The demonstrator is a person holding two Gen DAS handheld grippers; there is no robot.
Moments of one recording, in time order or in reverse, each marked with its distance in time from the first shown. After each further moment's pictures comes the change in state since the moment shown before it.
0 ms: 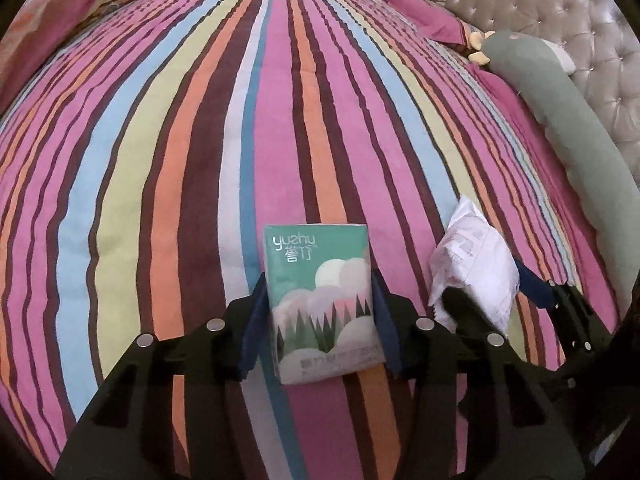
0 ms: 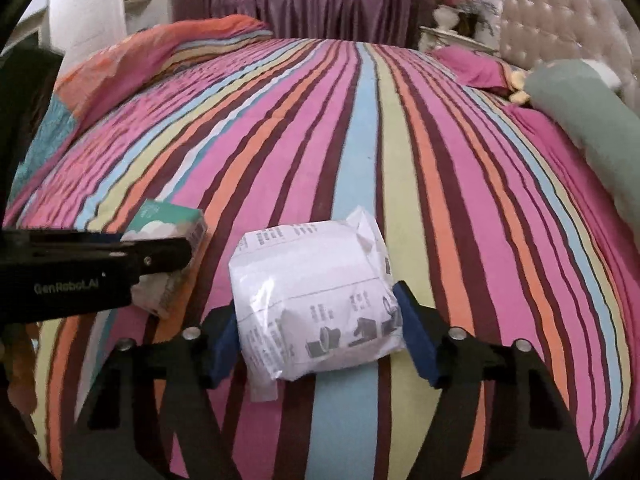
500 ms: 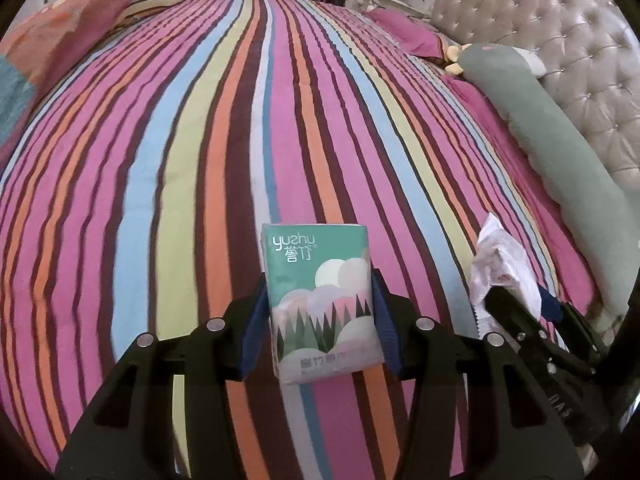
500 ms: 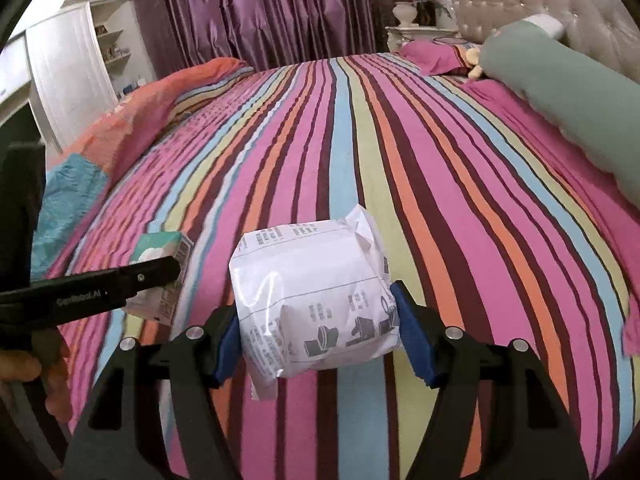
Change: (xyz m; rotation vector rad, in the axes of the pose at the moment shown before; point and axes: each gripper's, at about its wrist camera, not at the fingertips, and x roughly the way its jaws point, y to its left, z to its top) left arm -0.092 -0.004 -0.076 0.002 -0.064 -0.017; right arm -0.100 -0.004 -0.046 0.200 -0.055 0.079
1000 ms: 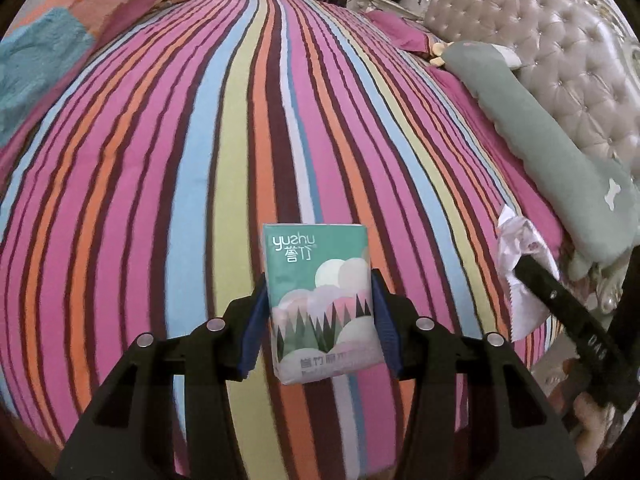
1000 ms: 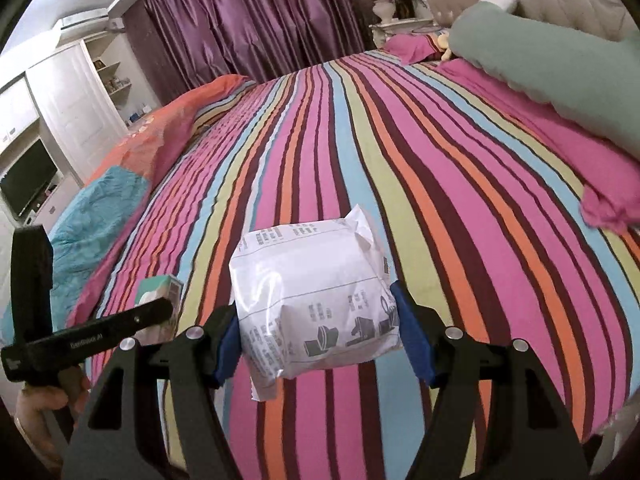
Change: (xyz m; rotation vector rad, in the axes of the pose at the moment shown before) left arm -0.097 0.014 -0.128 -0.015 -0.003 -0.018; right arm -0.102 0.009 -0.076 0.128 -0.015 0.064
